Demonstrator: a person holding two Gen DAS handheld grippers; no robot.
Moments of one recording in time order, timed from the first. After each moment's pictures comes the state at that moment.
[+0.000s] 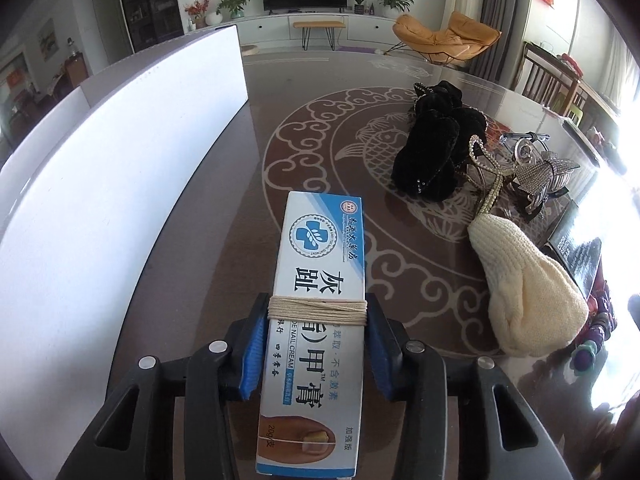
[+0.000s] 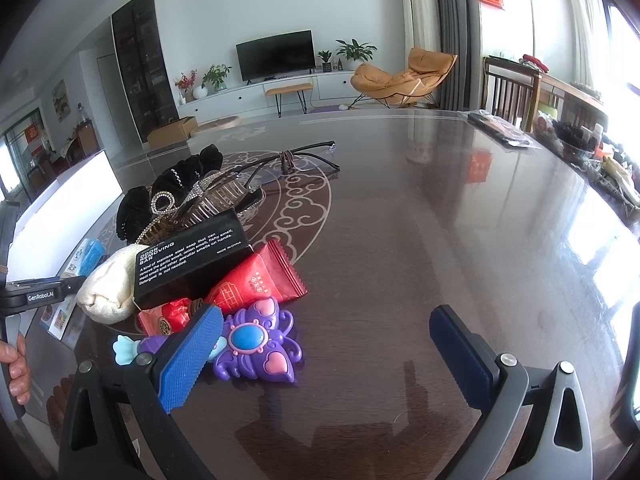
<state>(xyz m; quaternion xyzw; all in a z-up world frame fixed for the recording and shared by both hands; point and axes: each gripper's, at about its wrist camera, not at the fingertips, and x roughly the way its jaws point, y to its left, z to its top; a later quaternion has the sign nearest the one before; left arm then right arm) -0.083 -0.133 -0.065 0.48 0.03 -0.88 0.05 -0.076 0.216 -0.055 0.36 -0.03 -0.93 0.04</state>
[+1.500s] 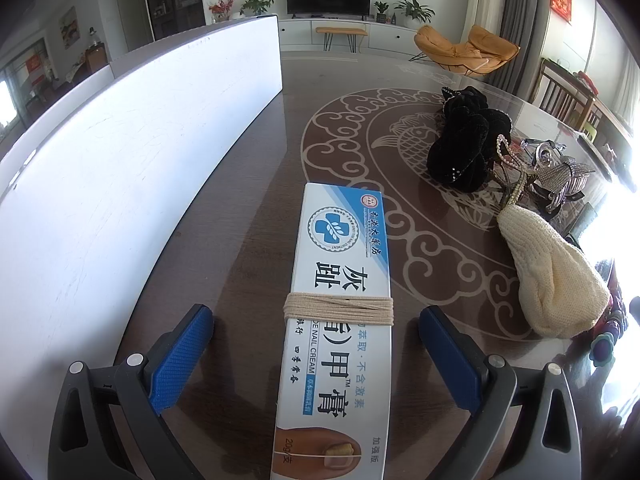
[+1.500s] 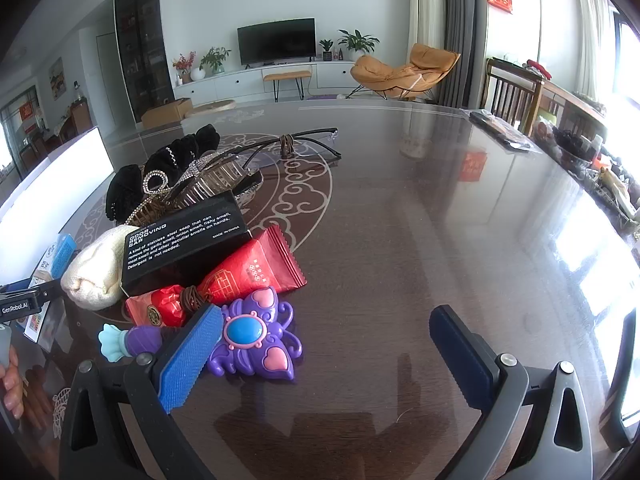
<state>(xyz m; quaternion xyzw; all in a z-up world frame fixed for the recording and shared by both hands) -0.071 -0.150 -0.078 0.47 0.04 -0.88 0.08 -0.081 0.205 -0.062 0.38 0.00 -0.92 0.03</state>
